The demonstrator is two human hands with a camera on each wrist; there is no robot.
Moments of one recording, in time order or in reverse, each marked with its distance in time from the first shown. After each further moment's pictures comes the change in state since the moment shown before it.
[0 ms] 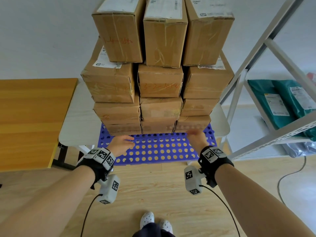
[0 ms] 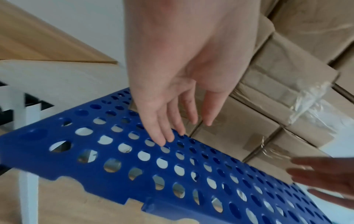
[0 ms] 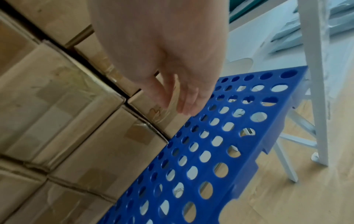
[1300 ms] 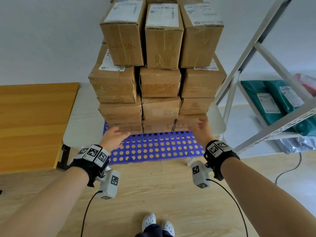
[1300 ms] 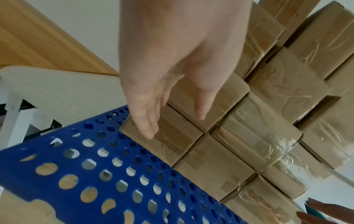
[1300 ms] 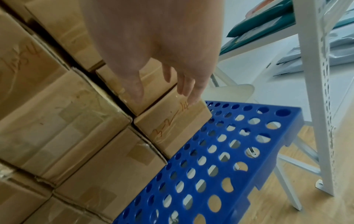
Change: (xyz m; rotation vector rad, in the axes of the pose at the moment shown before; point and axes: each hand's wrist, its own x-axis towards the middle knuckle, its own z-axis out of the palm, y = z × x) left_hand -0.028 0.010 -0.029 -0.232 0.140 0.063; right_hand -0.030 -0.019 -0.025 0.114 0.095 -0.137
